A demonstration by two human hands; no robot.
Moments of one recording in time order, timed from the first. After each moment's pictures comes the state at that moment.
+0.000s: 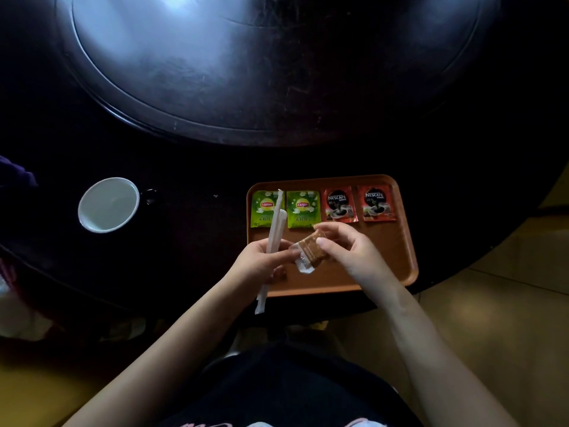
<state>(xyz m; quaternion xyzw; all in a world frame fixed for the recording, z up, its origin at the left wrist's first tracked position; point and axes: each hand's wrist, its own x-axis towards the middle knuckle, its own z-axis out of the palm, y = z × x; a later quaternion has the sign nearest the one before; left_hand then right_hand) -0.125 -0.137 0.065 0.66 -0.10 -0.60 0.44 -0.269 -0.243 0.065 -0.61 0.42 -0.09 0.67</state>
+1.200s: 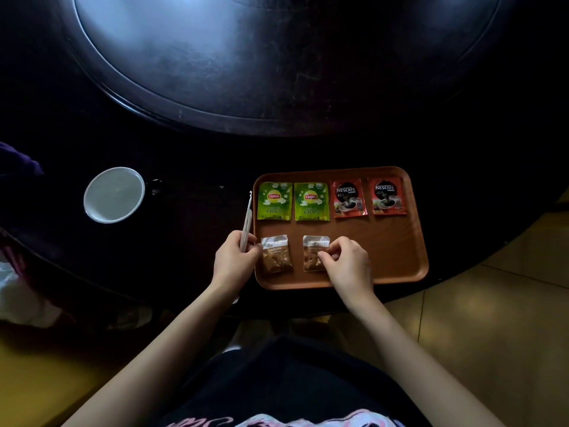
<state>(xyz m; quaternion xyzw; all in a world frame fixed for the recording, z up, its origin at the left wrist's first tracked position) -0.103 -0.112 0.025 0.86 -0.14 -0.35 0.35 -0.255 -0.214 0.011 -0.74 0.58 -0.03 0.35</state>
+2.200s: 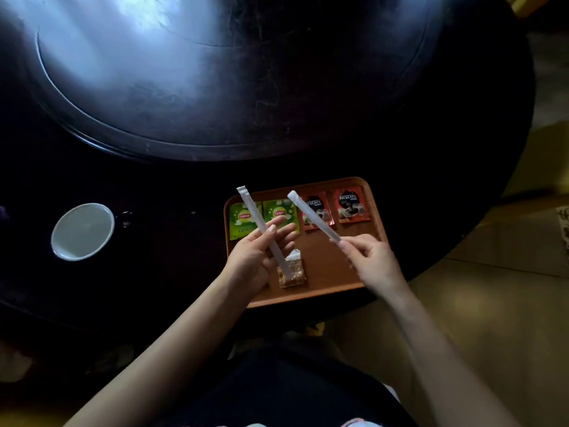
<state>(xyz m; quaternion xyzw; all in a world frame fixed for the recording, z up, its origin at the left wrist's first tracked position) -0.139 -0.176 0.062 0.48 0.05 -0.60 0.64 -0.314 -0.259 0.057 -0.68 0.53 -0.14 0.48</state>
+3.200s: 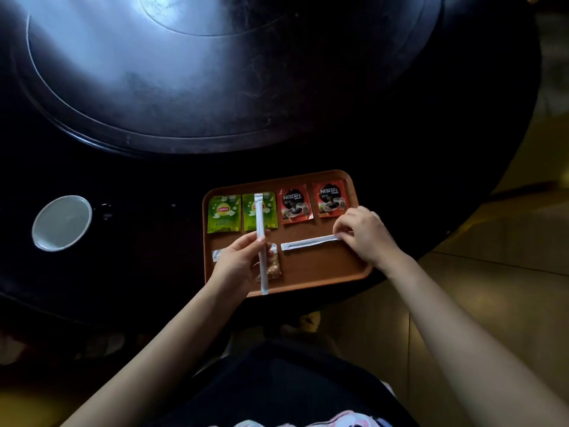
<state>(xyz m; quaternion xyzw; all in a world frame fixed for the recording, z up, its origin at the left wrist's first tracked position) -0.176 -0.177 0.054 0.63 0.06 -0.54 0.56 -0.343 -0.338 0.012 -0.89 0.38 0.01 0.25</state>
